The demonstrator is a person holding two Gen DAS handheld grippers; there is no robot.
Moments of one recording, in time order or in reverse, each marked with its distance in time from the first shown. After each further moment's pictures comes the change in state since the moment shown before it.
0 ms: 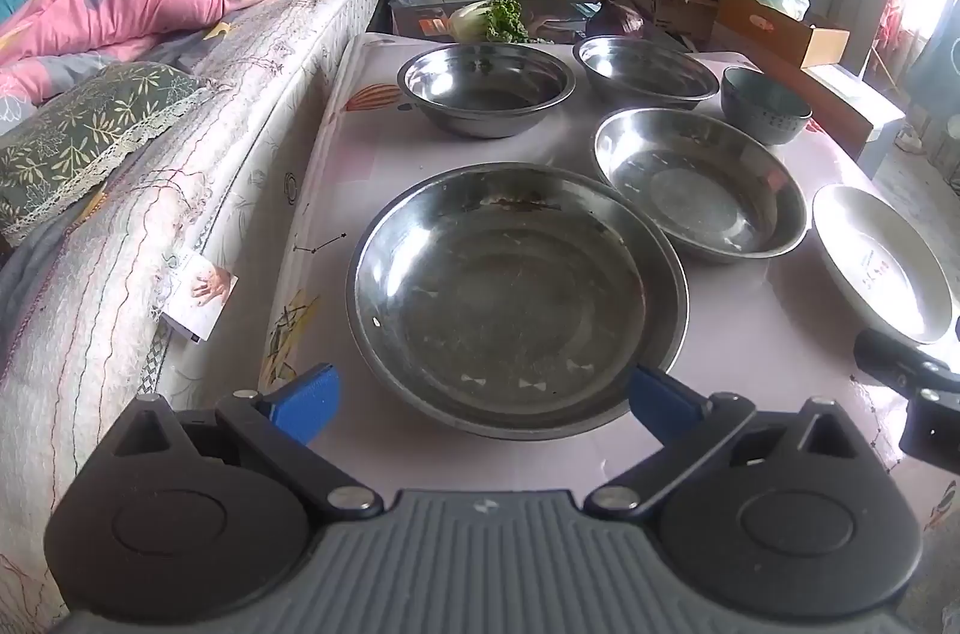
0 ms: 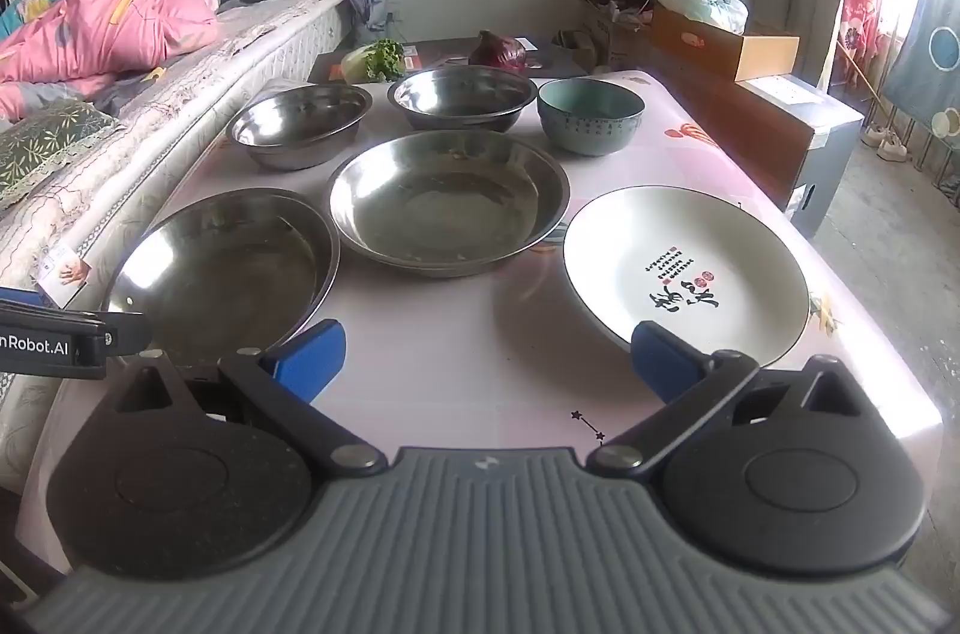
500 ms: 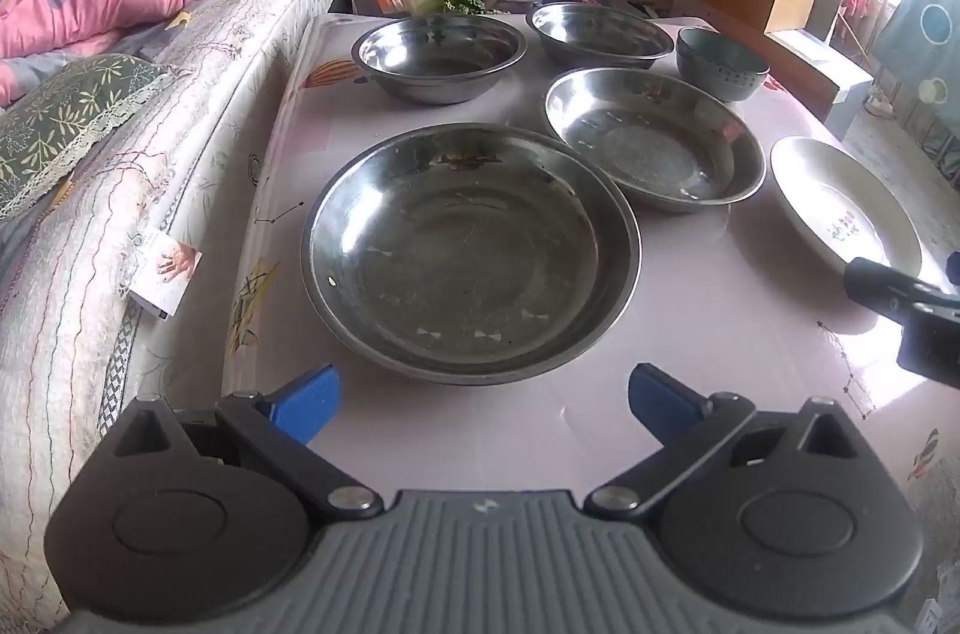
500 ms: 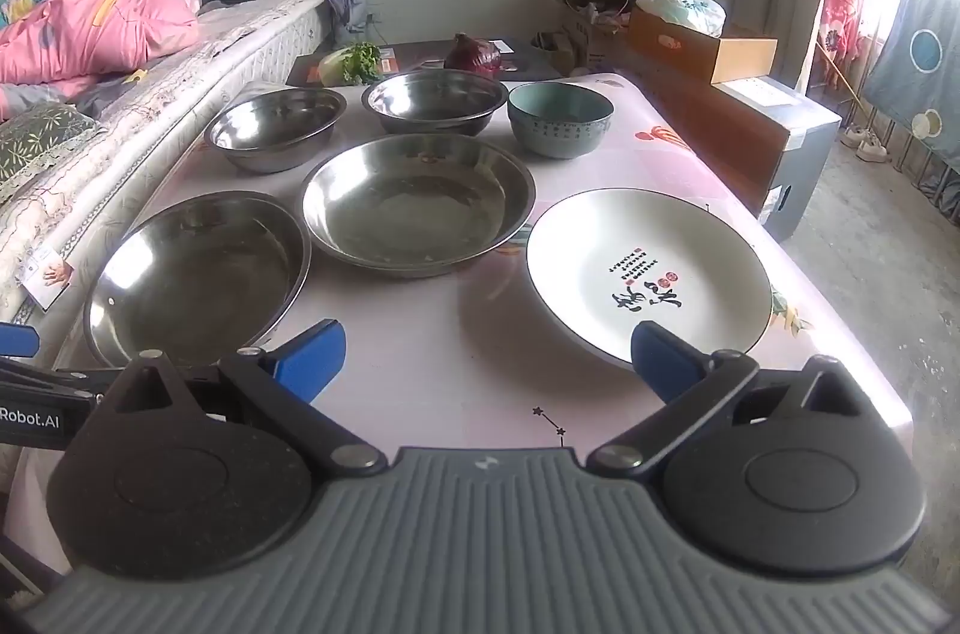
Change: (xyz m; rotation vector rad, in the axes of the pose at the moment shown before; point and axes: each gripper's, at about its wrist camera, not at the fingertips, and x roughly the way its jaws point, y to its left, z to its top) left arm -0.004 -0.015 -0.018 0.050 0.042 -0.054; right arm -0.011 -0.010 0.000 0.008 0.001 -0.035
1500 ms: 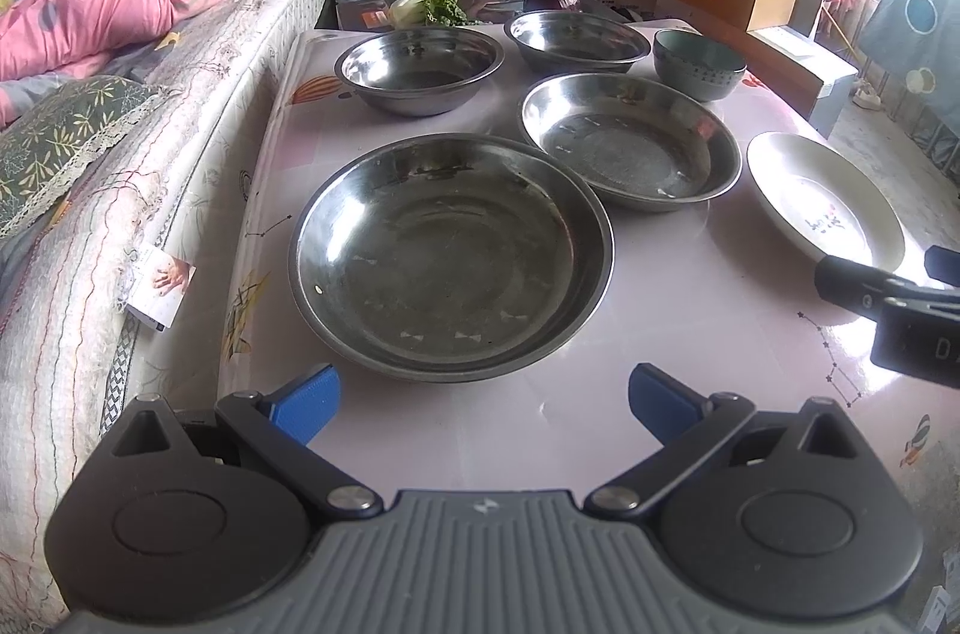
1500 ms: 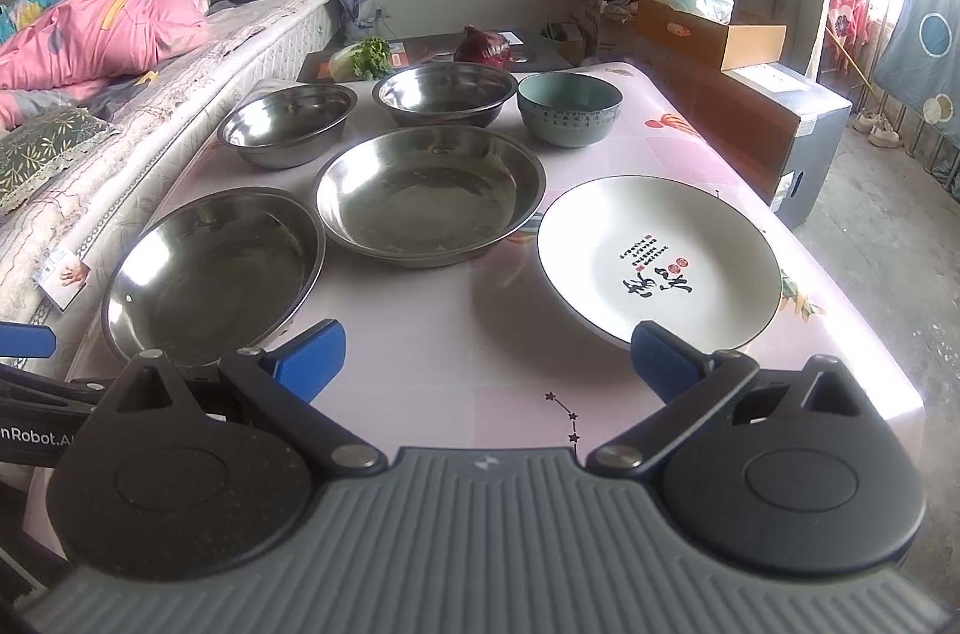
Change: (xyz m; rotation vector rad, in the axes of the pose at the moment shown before) left arm -0.012 -0.007 -0.001 0.036 -0.019 -0.008; right arm -0.001 -0.001 -0.002 0.020 0.017 0.031
